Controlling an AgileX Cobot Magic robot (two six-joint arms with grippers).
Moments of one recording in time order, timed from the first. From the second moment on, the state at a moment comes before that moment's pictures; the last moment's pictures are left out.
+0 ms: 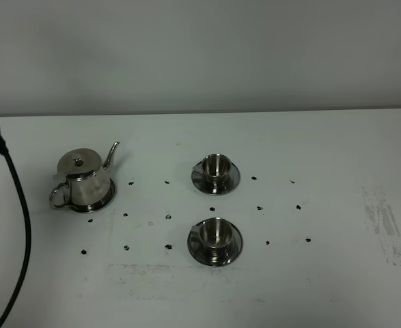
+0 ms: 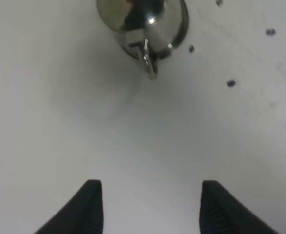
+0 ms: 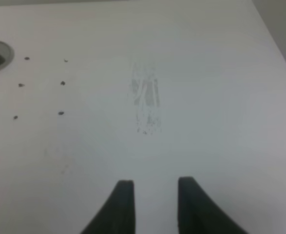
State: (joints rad) left arm 0.05 1.29 -1.14 -0.19 0.88 0.97; right arm -0.19 -0.01 -0.52 0.06 1.12 -0.10
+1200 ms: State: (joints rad) left arm 0.05 1.92 -1.53 -0.27 1.01 0.73; right arm -0.19 -0.01 -0.52 0.06 1.12 -0.10
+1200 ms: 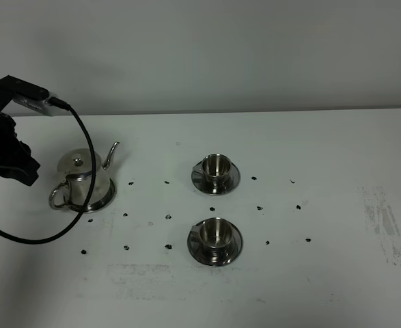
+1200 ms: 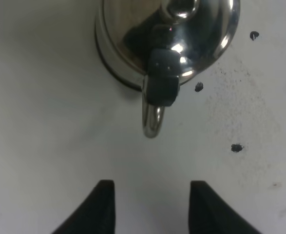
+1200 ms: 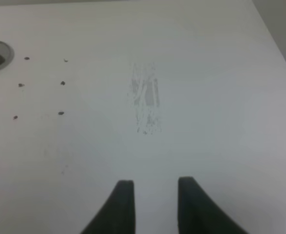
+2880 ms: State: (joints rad) left arm -0.03 2.07 -1.53 -0.27 0.82 0.76; right arm -0.19 -0.01 -0.52 0.06 1.12 -0.10
